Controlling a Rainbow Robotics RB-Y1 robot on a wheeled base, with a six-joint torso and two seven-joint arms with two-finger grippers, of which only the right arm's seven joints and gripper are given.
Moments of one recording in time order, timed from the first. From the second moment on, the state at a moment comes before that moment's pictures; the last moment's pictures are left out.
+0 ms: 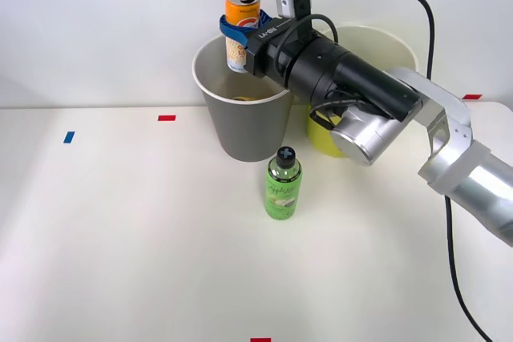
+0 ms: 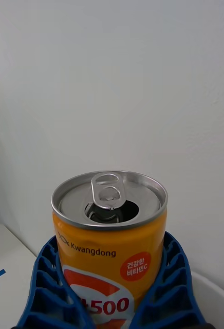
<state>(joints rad) -0.81 -0.53 0.68 -1.50 -0.45 0.01 1.18</state>
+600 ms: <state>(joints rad) -0.87 -0.52 0.71 -1.41 -0.44 0.00 1.17</state>
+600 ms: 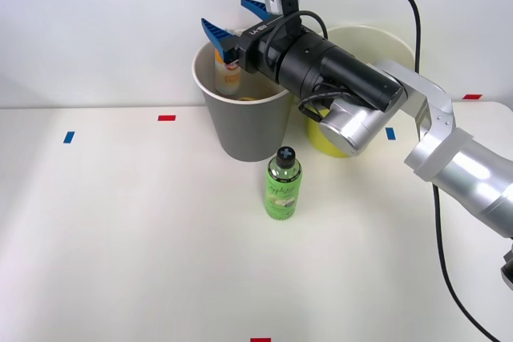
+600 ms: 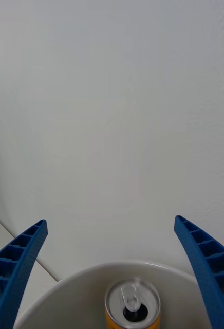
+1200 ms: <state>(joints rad) -0.77 -0.82 0.67 -1.90 -0.42 0.27 1.01</state>
